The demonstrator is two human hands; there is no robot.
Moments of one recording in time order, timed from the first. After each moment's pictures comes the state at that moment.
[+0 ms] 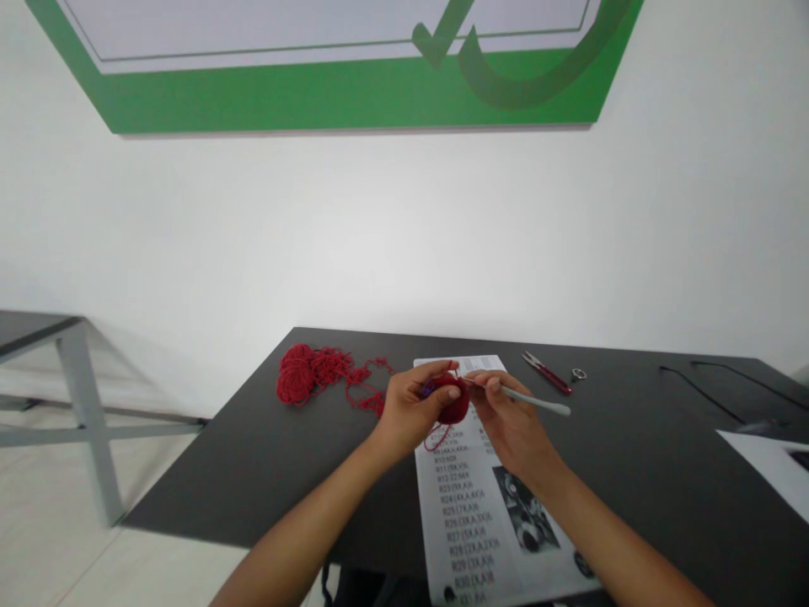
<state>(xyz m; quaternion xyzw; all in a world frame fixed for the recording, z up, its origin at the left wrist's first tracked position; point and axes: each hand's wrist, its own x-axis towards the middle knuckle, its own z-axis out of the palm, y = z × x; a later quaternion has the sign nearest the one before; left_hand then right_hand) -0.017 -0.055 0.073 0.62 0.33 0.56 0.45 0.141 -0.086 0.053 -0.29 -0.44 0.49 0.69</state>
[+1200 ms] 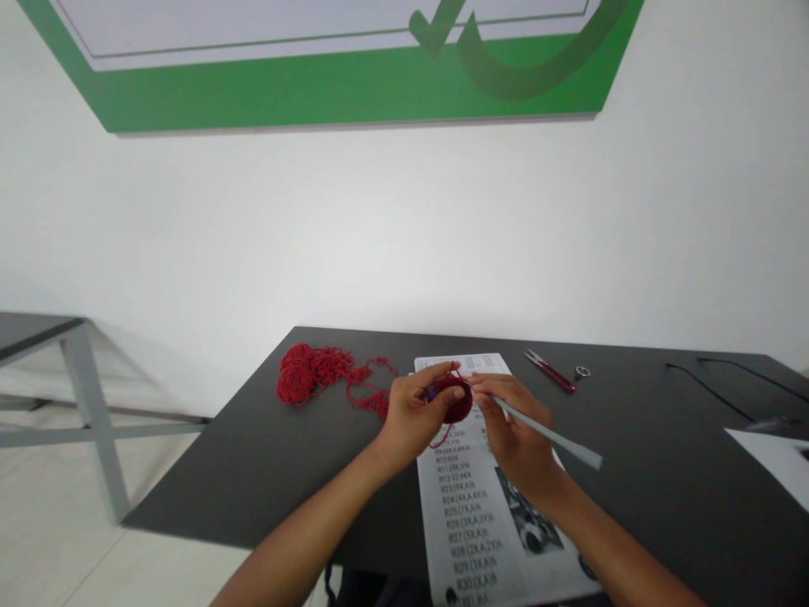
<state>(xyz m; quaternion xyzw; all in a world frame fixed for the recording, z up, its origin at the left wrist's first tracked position) -0.013 -0.059 0.067 0.67 0.36 0.56 0.32 0.145 -0.101 0.059 -0.37 -0.68 0.05 0.63</state>
